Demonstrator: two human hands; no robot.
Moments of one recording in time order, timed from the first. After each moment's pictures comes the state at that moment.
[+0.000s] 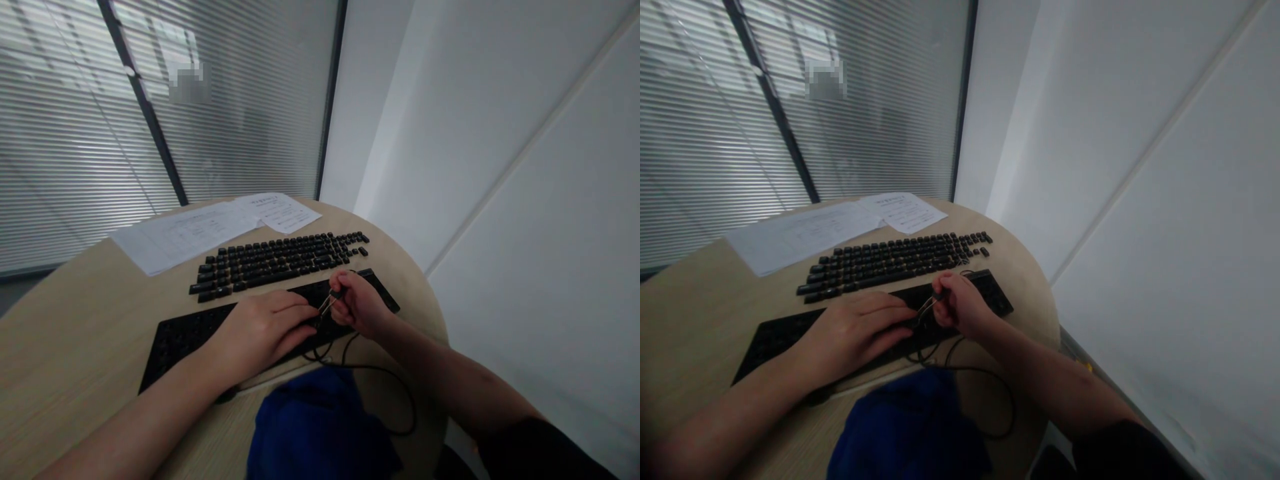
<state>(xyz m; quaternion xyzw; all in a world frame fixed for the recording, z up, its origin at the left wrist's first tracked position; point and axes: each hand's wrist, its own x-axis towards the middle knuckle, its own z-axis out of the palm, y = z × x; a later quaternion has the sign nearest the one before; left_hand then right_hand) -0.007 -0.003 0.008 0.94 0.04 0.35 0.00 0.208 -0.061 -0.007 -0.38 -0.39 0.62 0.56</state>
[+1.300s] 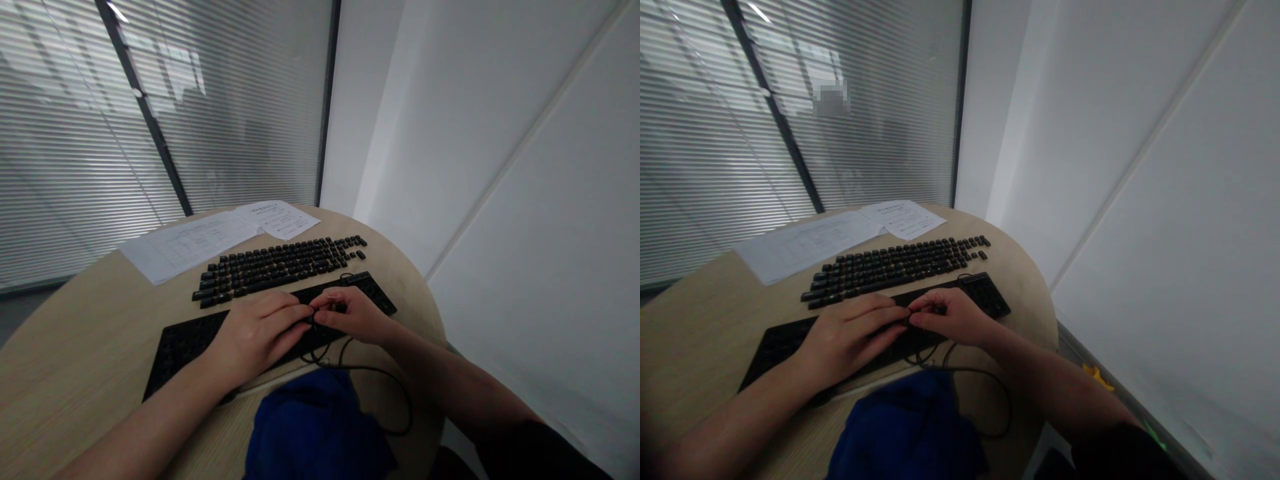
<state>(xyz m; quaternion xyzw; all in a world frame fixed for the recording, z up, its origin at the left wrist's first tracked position) -0.009 -0.009 0.012 0.91 0.04 0.41 -0.01 0.219 -0.073 -0.003 -0.46 -0.67 0.38 0.44</state>
